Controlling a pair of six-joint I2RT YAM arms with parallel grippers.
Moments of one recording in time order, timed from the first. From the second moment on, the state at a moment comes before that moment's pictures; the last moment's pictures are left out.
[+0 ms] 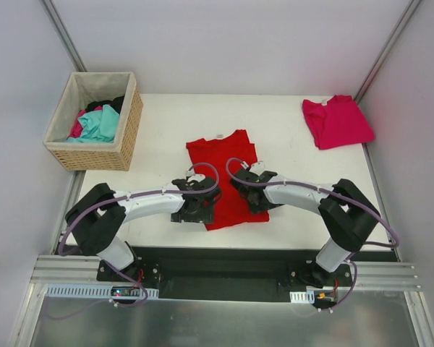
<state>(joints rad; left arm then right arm) -0.92 1.57 0.89 -0.75 -0.26 -0.86 0.86 1.67 0.98 -0.79 0.59 0.53</state>
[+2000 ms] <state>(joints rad) -0.46 1.10 0.31 0.18 0.63 -1.02 0.26 1.21 0.62 -0.30 -0.49 0.61</state>
